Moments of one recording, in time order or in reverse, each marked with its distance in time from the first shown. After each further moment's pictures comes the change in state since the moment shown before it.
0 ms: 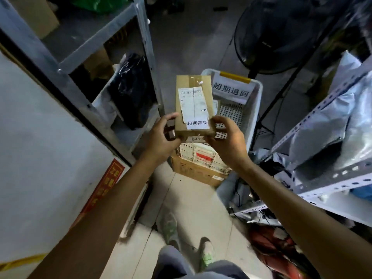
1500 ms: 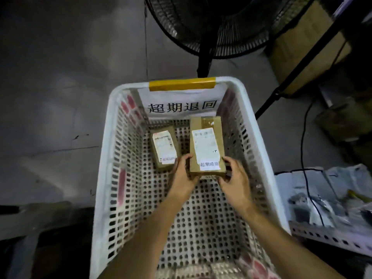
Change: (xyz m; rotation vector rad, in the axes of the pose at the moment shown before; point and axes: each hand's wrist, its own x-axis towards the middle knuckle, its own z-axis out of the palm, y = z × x) left_hand 0.448 -0.335 0.407 0.051 -0.561 -0.170; right_hand 0.280 0.501 0.066 -0.182 0.318 0.619
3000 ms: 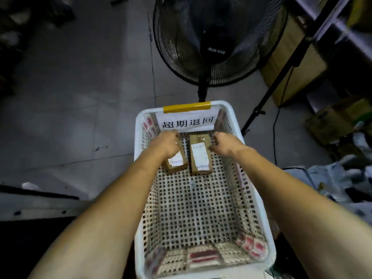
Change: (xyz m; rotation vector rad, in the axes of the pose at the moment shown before) left_hand -0.001 0.197 -0.153 0.884 -0.184 -0.006; right_hand 0.051 -0.190 -0.102 -0.548 -0.460 0.066
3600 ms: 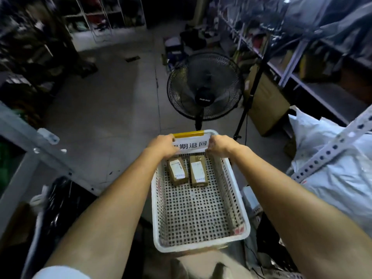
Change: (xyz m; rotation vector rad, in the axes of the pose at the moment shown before) left_hand -0.218 0.053 -0.151 0.033 0.099 0.015; right_hand -0.226 -0.083 -0.116 -0.166 0.108 -0.053
